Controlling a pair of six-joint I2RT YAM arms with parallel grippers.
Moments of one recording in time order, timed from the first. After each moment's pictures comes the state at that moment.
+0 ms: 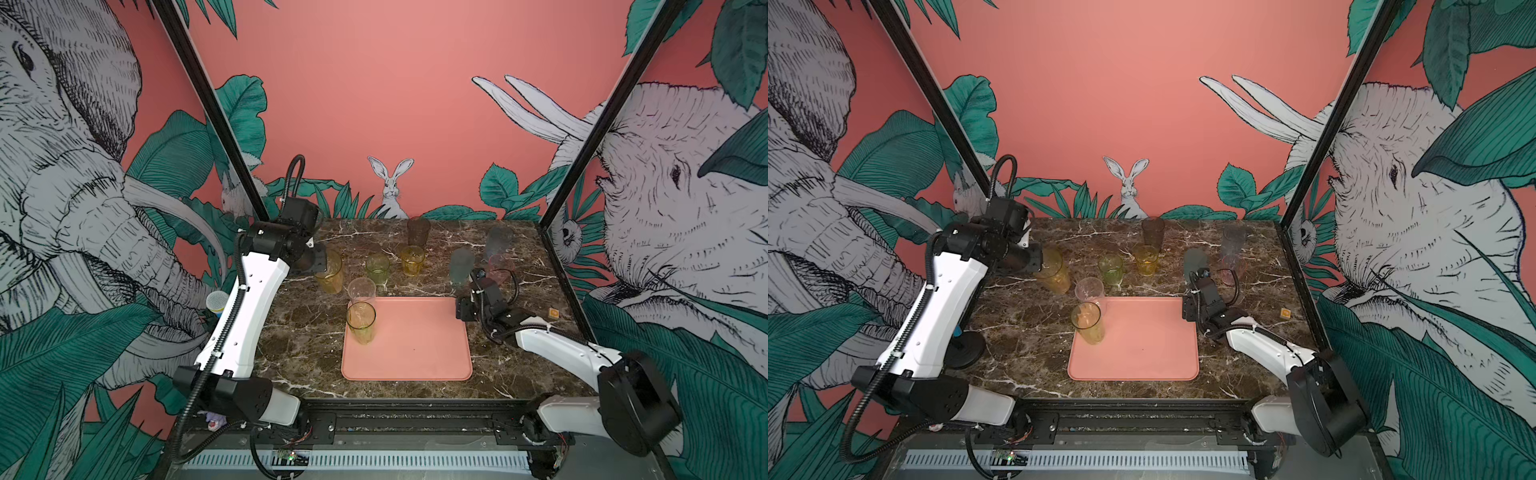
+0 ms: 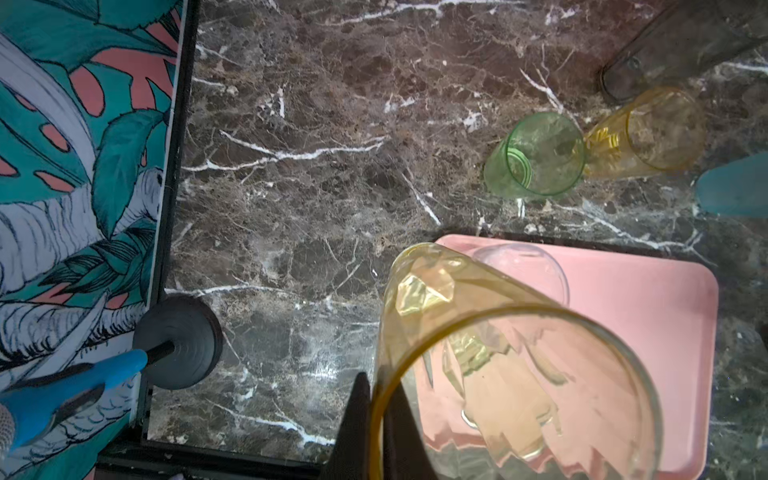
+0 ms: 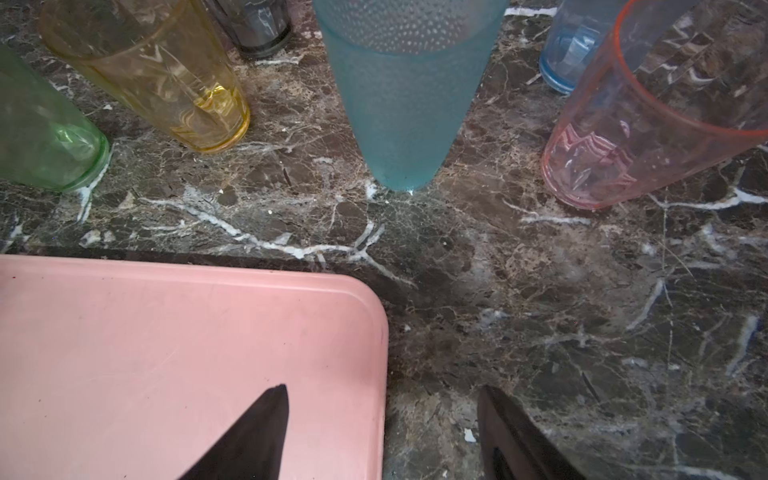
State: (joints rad) left arm -0.27 1.42 1.74 -1.43 -0.15 -0.30; right arm 0.52 1.31 0.69 -0.18 0.24 0.36
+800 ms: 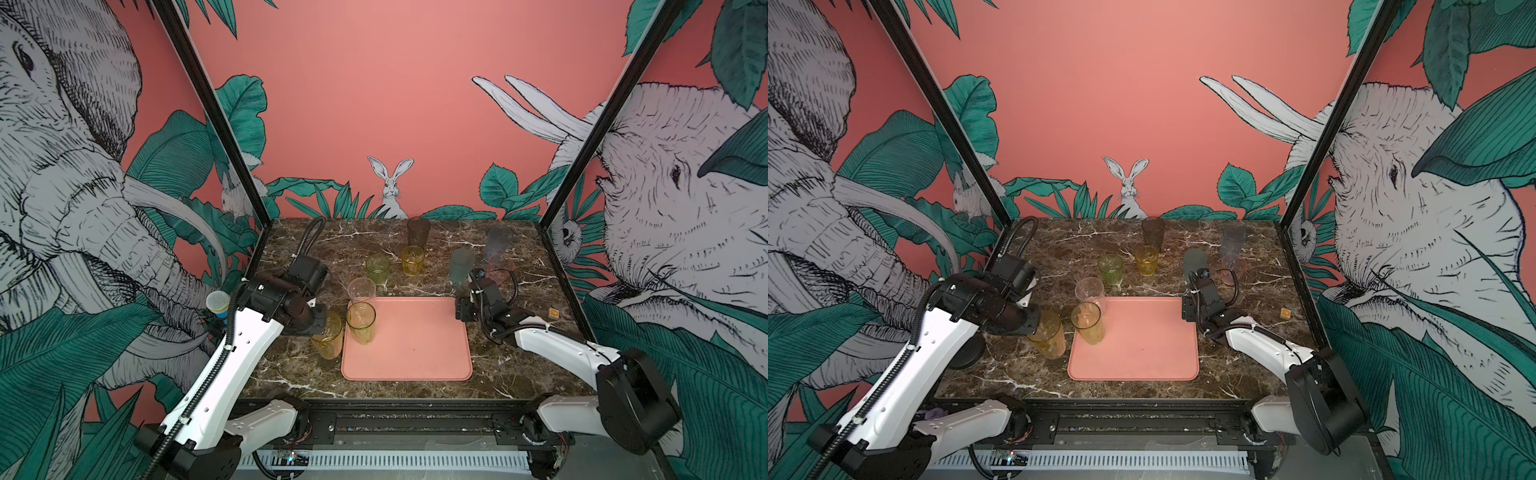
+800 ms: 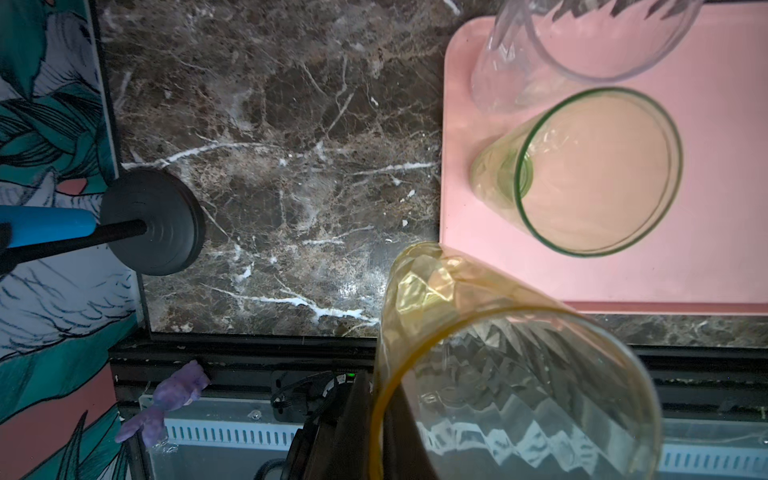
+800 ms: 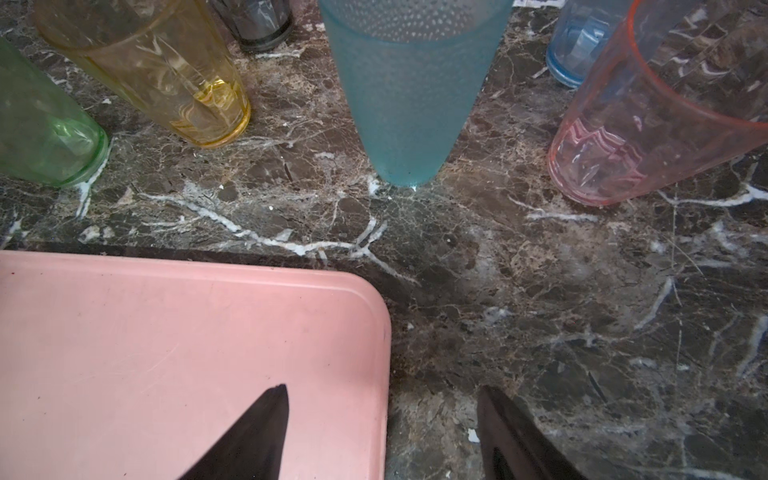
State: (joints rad) left arm -0.45 1.08 1.28 -1.53 -0.14 -0.37; right arm 0.52 1.32 0.69 -0.18 0.24 0.36
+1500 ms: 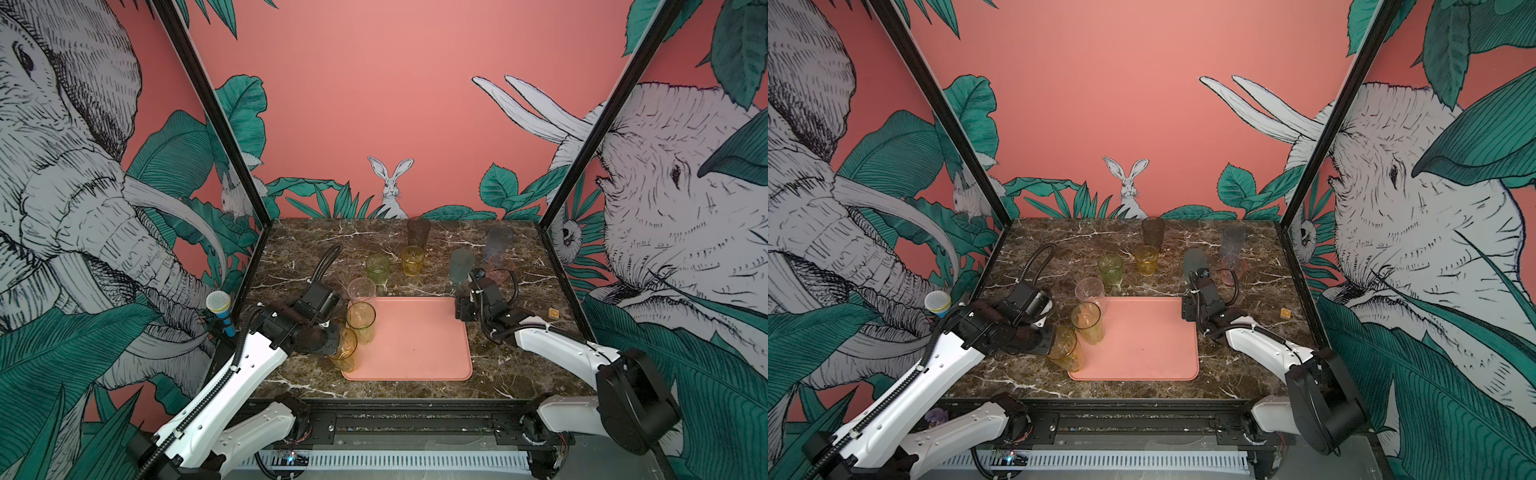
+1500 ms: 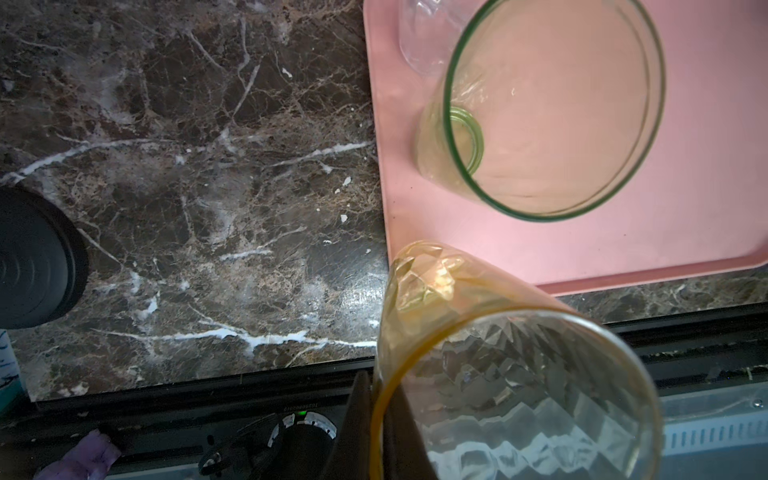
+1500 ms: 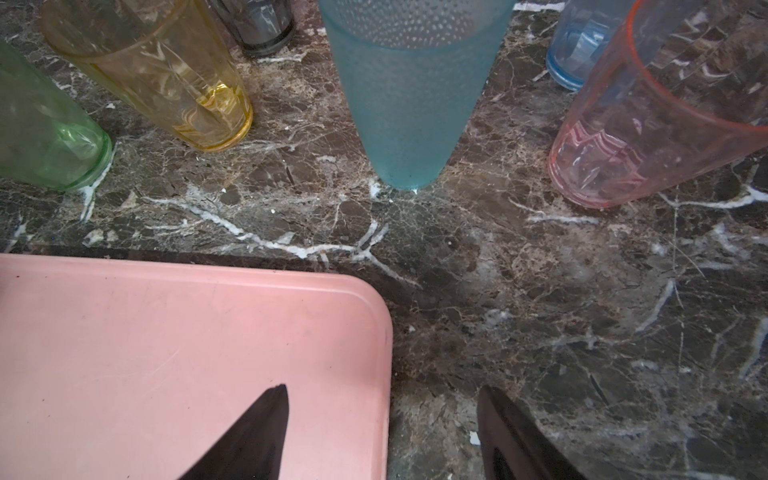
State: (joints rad) left arm -0.62 0.97 1.04 -1.32 -0.07 -0.45; right arm 0.52 1.32 0.69 -0.18 0.24 0.37
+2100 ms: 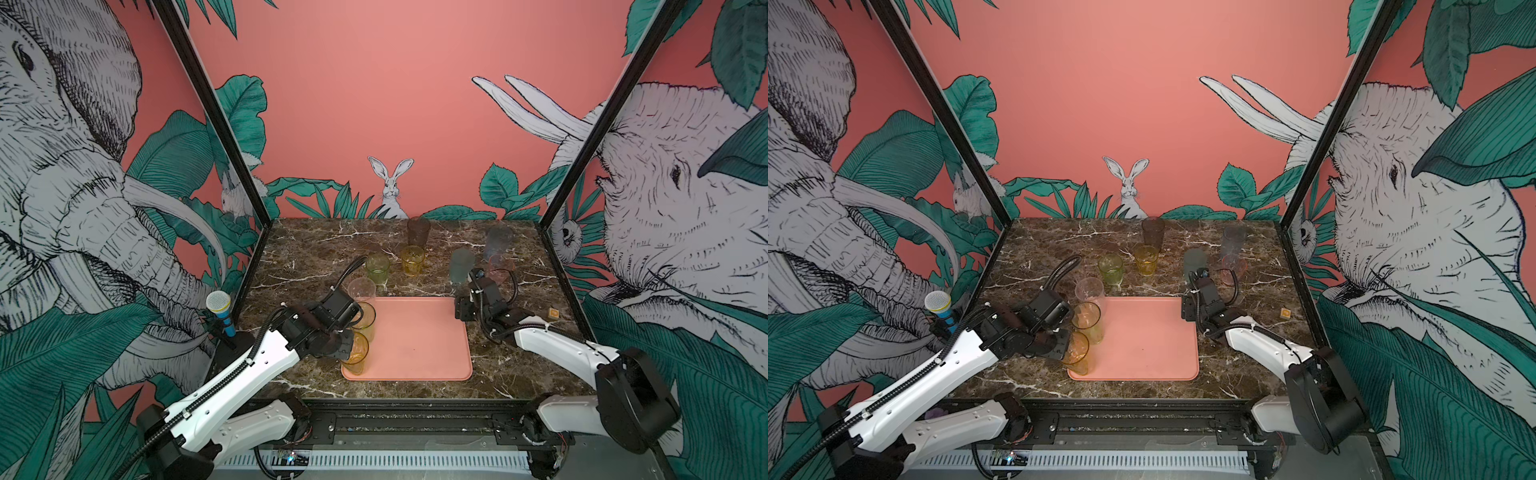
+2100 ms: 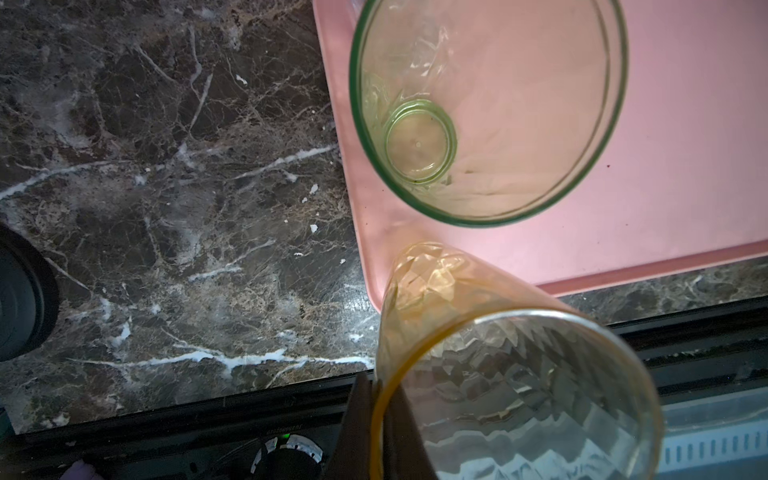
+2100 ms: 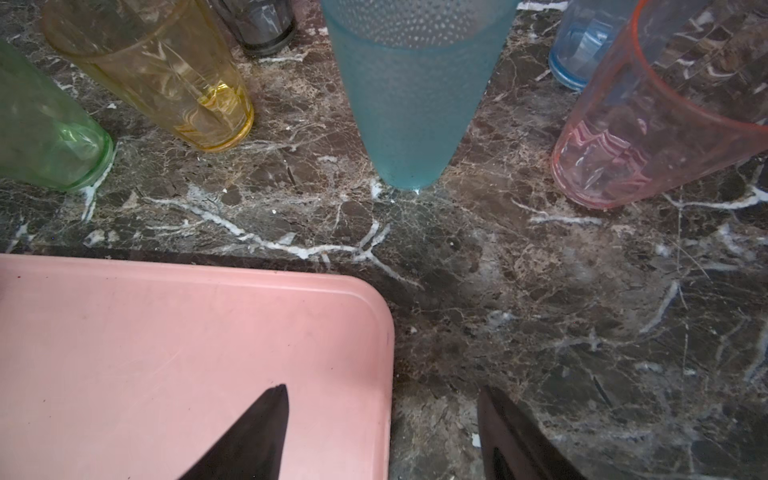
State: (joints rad) left arm -0.78 1.03 0.99 -1.25 -0.14 -0.54; right arm 0.52 1.32 0.69 -0.17 0.23 0.37
